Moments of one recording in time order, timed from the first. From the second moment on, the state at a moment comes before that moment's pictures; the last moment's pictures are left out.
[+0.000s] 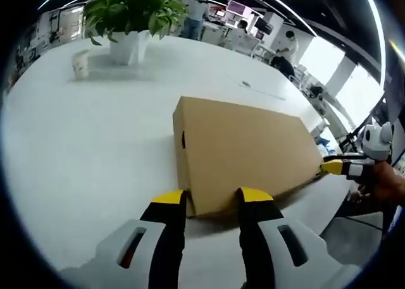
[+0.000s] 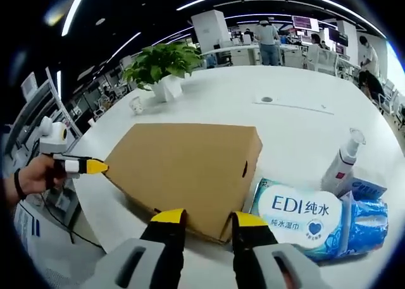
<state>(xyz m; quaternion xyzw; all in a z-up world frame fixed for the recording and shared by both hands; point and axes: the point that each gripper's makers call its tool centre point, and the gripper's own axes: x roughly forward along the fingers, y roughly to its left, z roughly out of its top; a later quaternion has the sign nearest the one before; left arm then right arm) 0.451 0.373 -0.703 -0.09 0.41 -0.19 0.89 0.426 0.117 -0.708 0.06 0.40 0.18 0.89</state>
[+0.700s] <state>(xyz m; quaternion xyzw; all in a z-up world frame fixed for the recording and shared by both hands) 0.455 0.368 -0.695 -0.08 0.40 -0.18 0.89 0.427 0.112 -0.695 0.05 0.36 0.21 0.91</state>
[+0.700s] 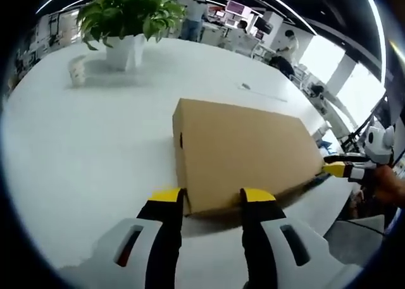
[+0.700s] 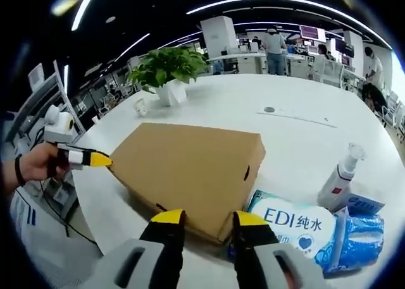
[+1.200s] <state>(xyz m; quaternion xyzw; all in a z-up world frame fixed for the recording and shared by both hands) 0.414 0.330 -0.635 -0.04 0.31 -0.22 0.92 0.367 -0.007 -0.645 0.11 0.28 0.13 0.95</state>
